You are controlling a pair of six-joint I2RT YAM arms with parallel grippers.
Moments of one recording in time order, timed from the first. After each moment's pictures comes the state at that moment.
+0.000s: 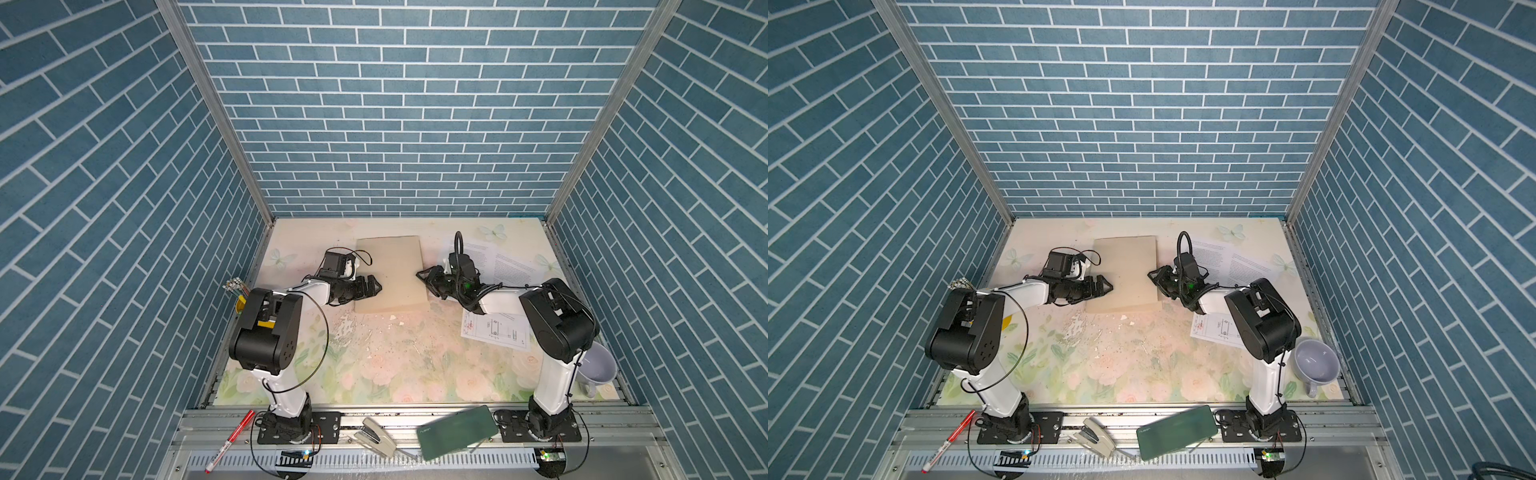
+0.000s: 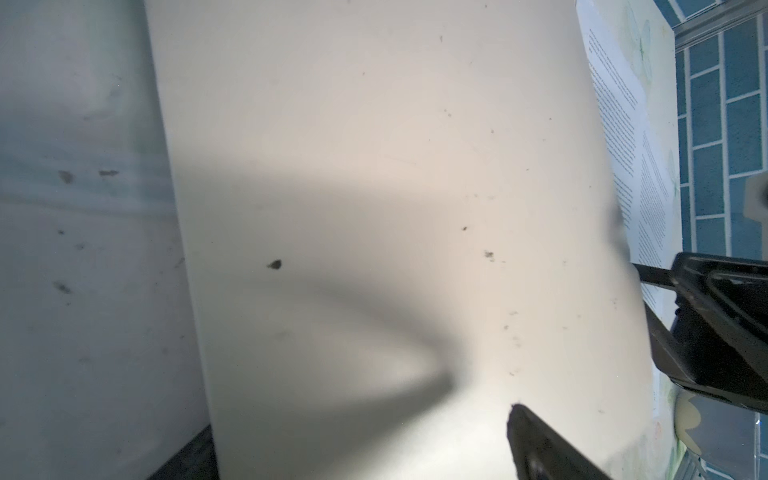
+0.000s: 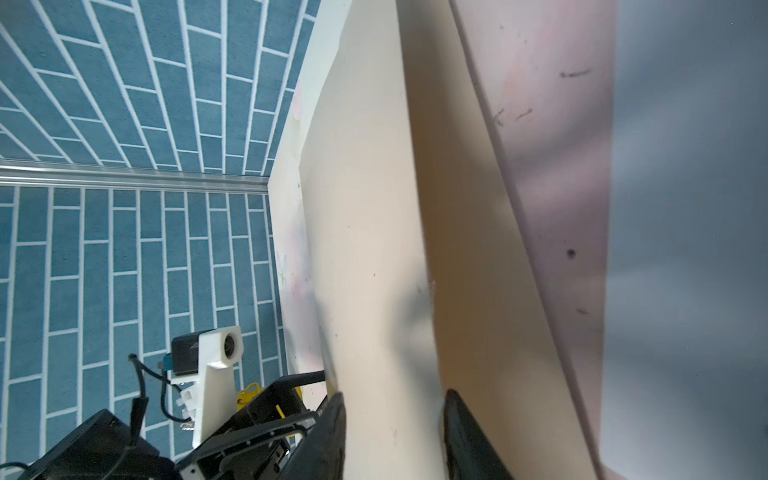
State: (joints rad) left arm -0.21 1.75 0.92 -0.12 0.48 -0.40; right arm 0.58 1.89 0.95 0.44 -0.34 1.19
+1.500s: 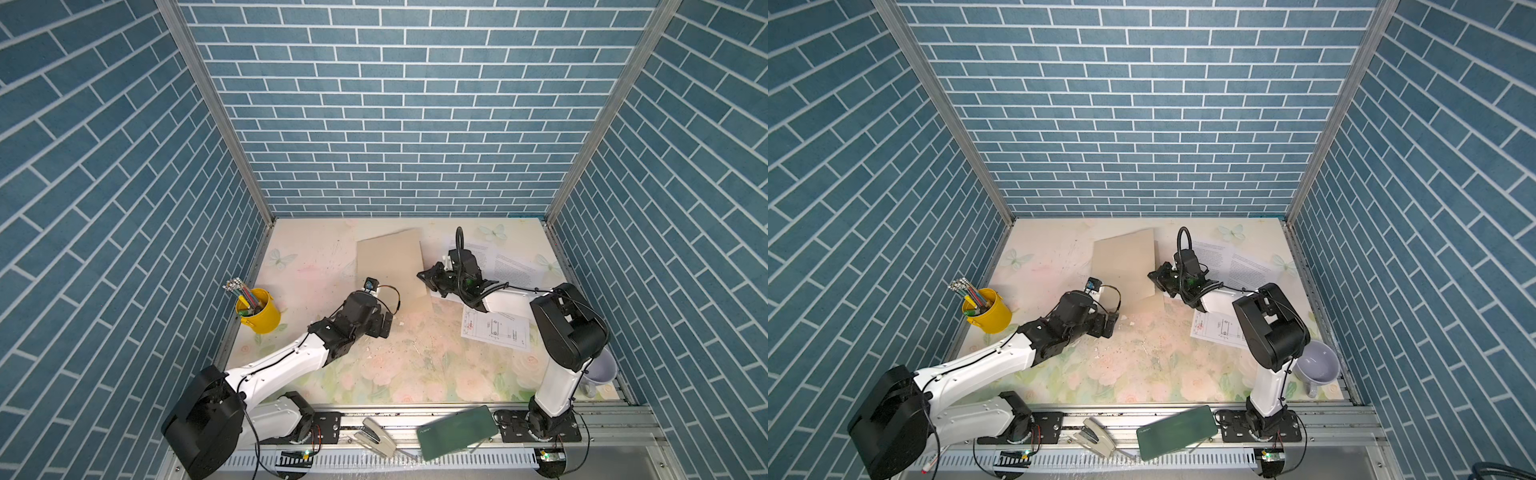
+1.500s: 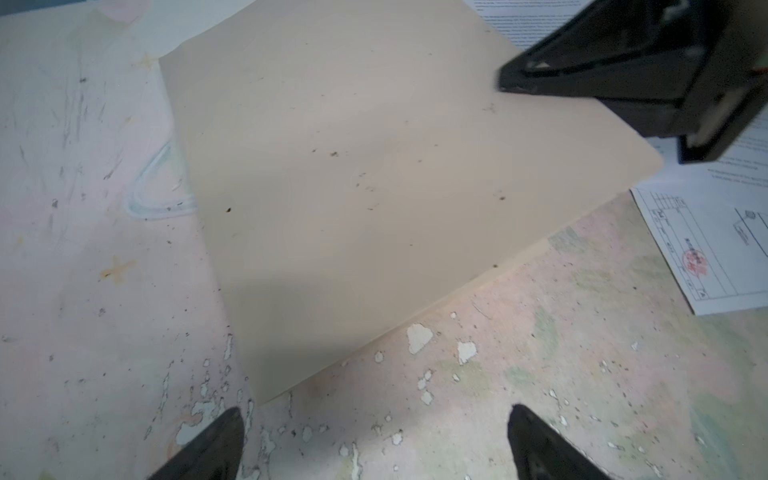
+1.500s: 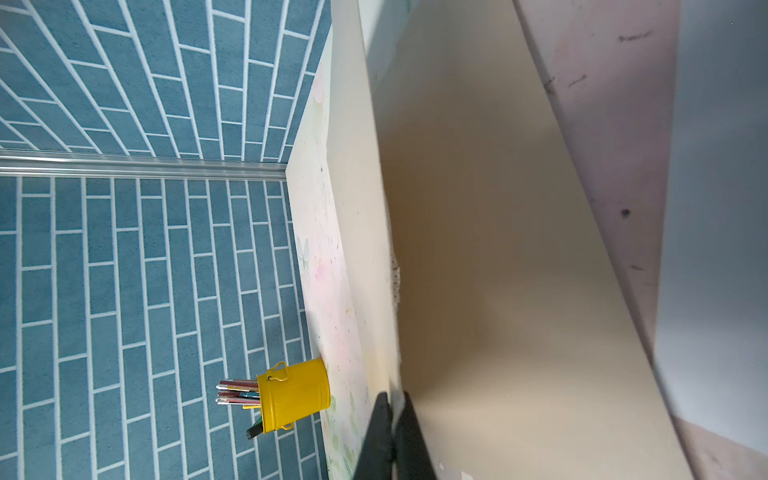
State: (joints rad) left arm -0.74 1.18 0.59 -0.15 -0.21 -0.26; right arm 0.58 1.82 0.98 0.32 -0.38 1.21
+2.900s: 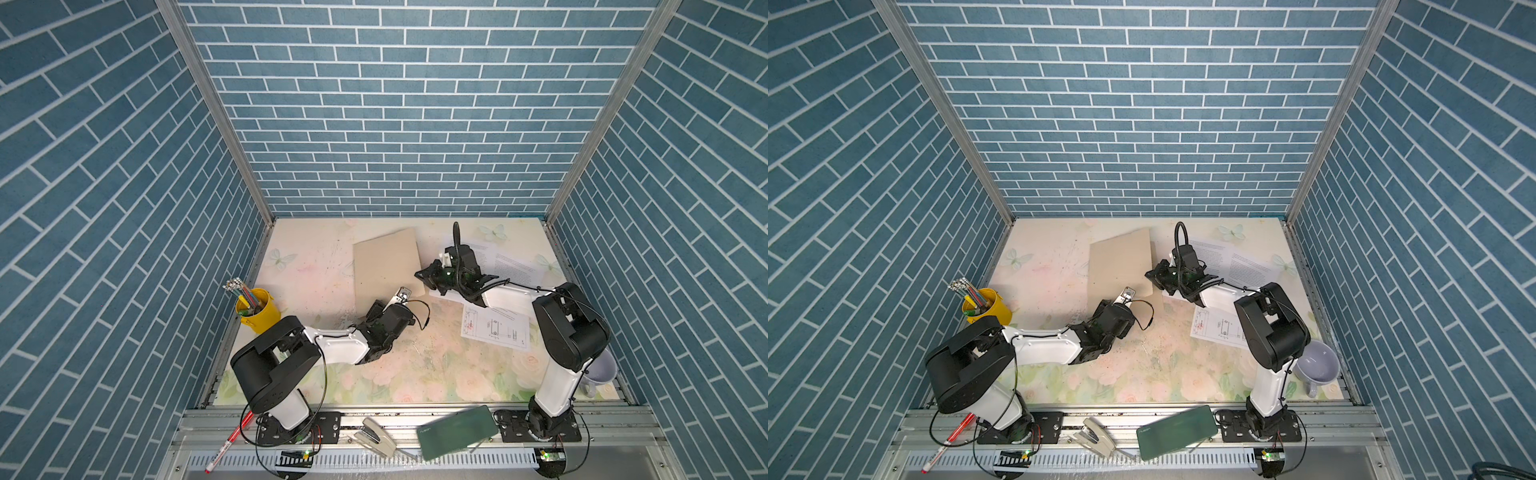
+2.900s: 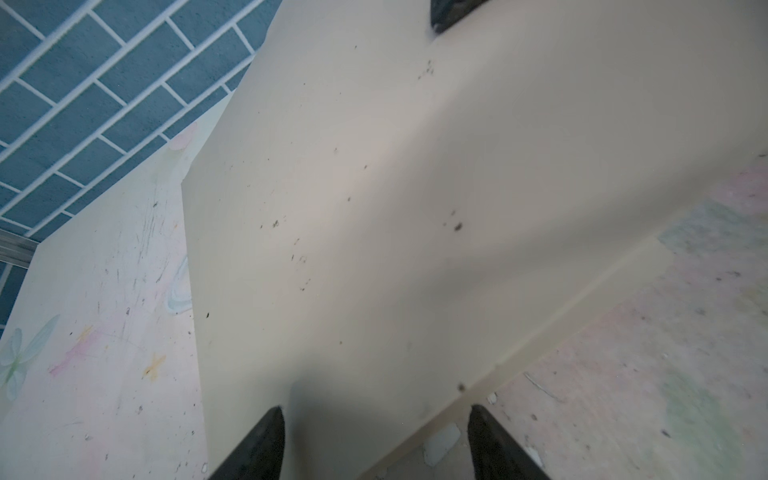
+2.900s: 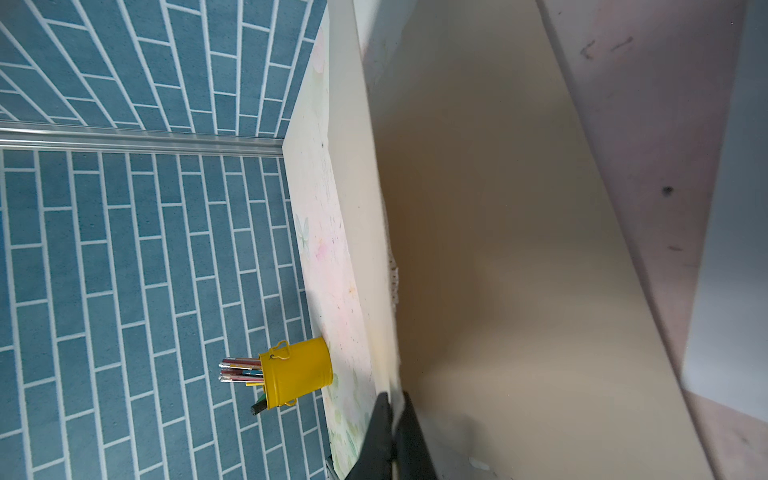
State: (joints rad) left arm -0.90 1.61 0.64 0.22 -0.61 -0.06; right arm 0.58 1.81 1.04 0.22 -0.44 1.18
